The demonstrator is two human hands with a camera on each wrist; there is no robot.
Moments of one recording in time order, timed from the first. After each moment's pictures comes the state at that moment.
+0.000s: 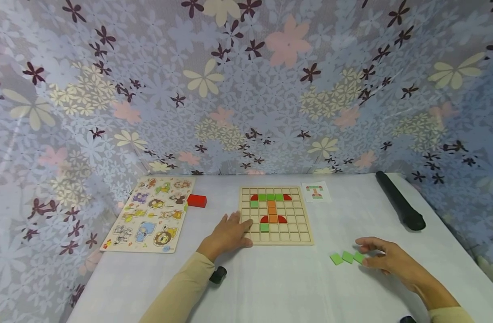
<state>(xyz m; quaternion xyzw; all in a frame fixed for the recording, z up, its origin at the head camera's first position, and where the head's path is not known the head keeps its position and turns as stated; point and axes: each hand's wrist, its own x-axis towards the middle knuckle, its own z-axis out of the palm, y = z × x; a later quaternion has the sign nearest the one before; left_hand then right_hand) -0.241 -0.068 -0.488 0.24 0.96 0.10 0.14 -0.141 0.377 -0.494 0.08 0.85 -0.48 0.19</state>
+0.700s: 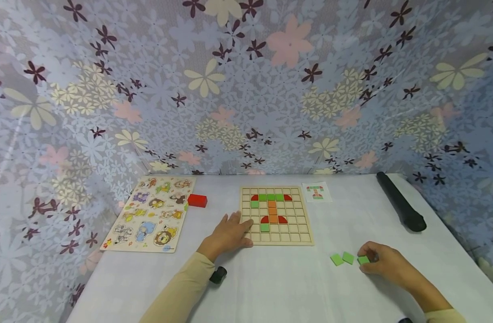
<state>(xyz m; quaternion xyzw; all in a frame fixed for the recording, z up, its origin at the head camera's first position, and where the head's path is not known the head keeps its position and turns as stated) -0.238 -0.069 -0.484 0.24 0.96 0.10 0.14 -0.144 0.363 -0.492 0.01 0.95 -0.30 0.13</state>
